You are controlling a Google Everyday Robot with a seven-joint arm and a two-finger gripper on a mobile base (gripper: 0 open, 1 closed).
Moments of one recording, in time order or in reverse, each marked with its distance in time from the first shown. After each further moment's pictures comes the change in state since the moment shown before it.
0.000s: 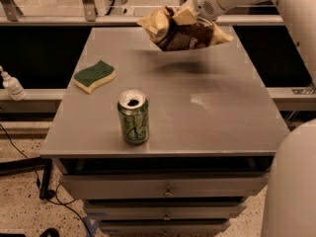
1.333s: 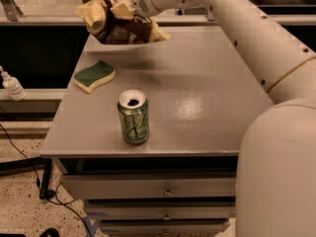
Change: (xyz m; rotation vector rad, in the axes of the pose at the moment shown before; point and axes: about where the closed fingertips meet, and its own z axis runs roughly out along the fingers) arm -0.130 0.077 0.105 -0.103 -0.235 0.017
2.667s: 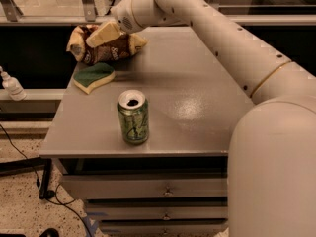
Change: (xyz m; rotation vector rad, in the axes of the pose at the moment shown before) arm 0.016 0.036 0.052 -0.077 -0.014 0.000
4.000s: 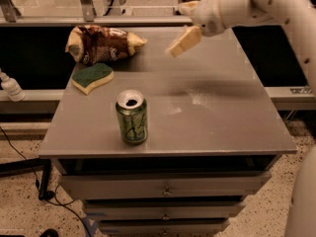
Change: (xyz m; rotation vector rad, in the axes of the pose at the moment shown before) arm 0.081 -0.022 -0.184 -0.080 0.042 -0.106
